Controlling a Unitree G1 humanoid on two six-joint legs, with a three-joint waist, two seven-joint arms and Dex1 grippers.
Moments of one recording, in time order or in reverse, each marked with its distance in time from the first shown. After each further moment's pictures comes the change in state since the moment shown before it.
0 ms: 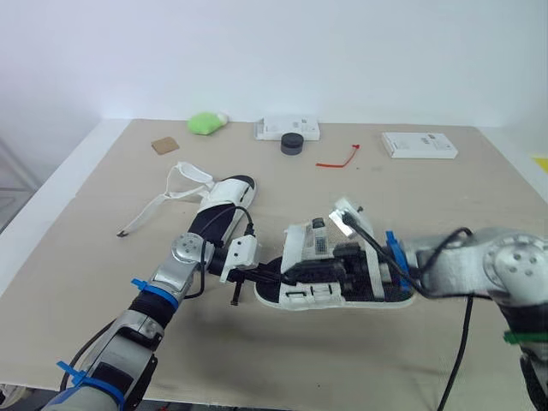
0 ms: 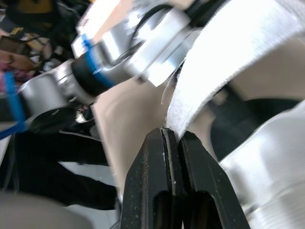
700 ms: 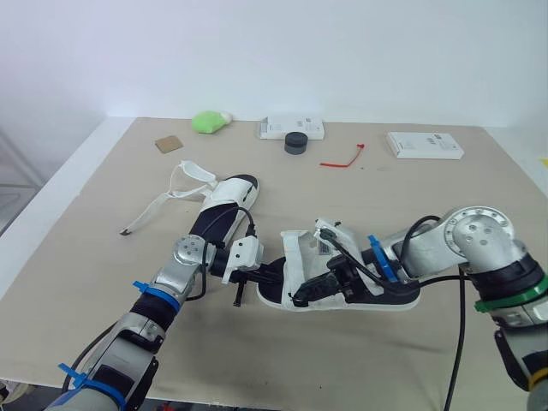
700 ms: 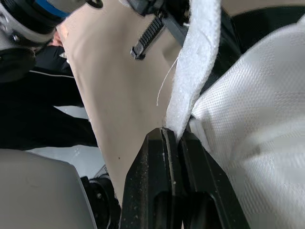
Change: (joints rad) left arm 0.019 -0.005 0.002 -0.023 0.000 0.000 0.030; right arm -0.094 0.079 0.085 0.182 -0.222 0.297 0.198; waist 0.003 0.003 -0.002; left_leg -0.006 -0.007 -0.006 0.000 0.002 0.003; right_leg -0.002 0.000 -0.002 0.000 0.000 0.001
